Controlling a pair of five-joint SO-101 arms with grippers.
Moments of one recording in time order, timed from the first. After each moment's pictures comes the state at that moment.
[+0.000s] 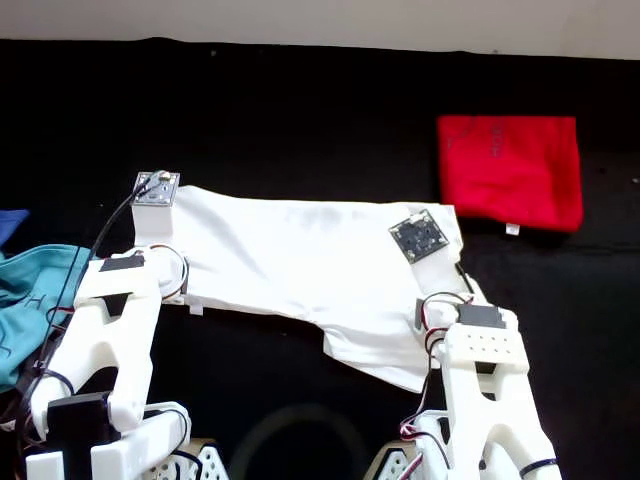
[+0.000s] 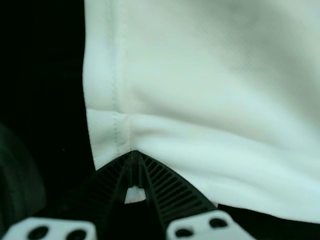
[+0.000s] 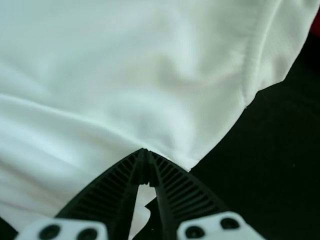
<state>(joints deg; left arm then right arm) -16.1 -14.0 57.8 30.0 -11.9 -0.7 -39.6 70.6 41.6 34.4</state>
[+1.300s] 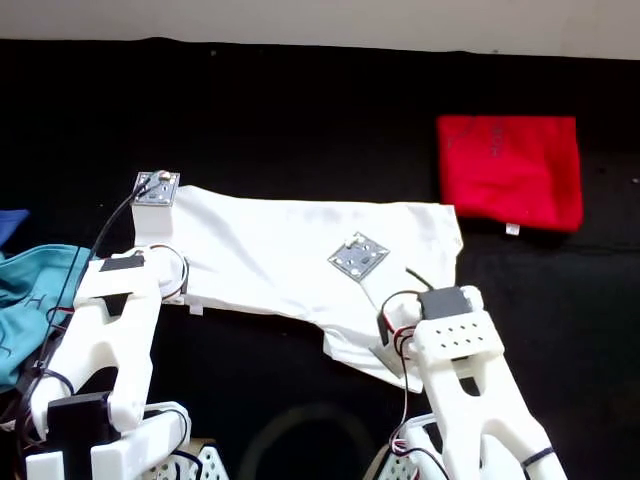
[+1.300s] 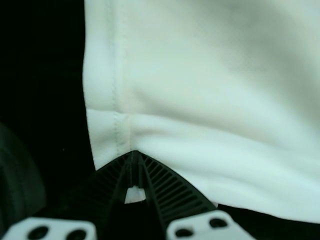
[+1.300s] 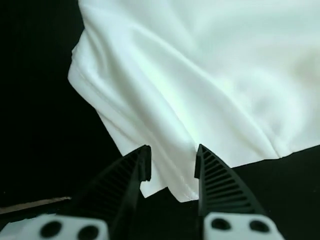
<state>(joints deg) -16.1 -14.0 57.8 30.0 -11.9 -17.3 -39.6 62.0 66.7 34.4</state>
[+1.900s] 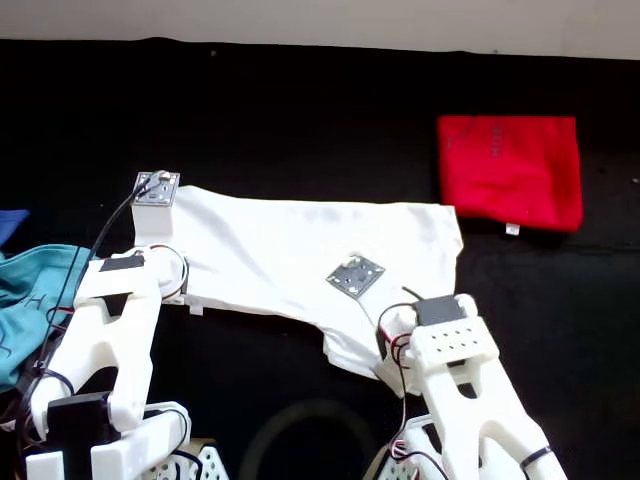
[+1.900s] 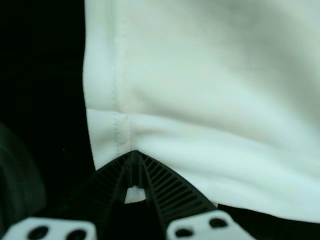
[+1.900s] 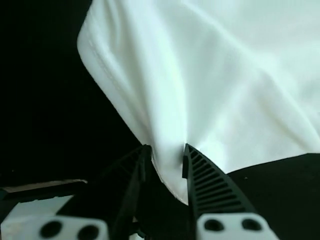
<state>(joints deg) -16.1 -14.0 57.8 30.0 -11.9 -18.0 -39.6 64.2 71.3 34.4</state>
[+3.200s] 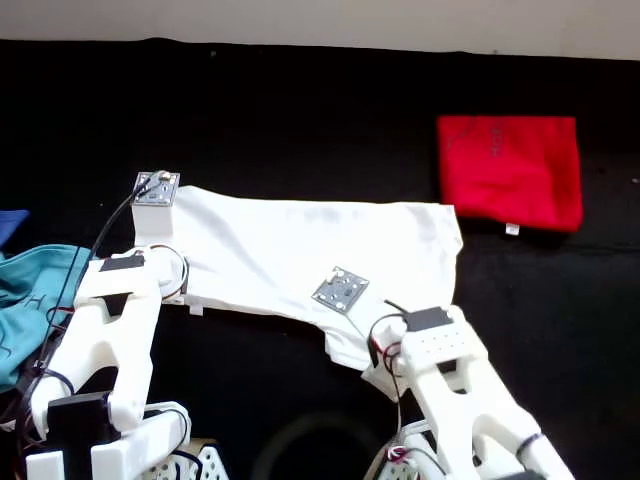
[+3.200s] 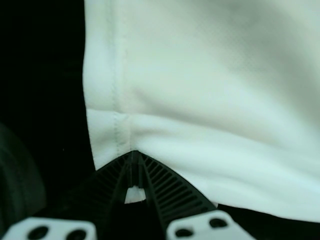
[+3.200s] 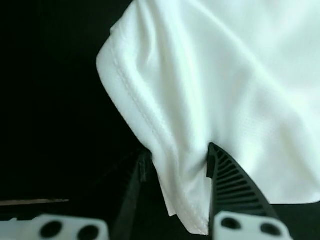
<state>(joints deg) -16.1 -14.0 57.8 30.0 -11.9 -19.1 -27.4 70.8 57.3 40.1</state>
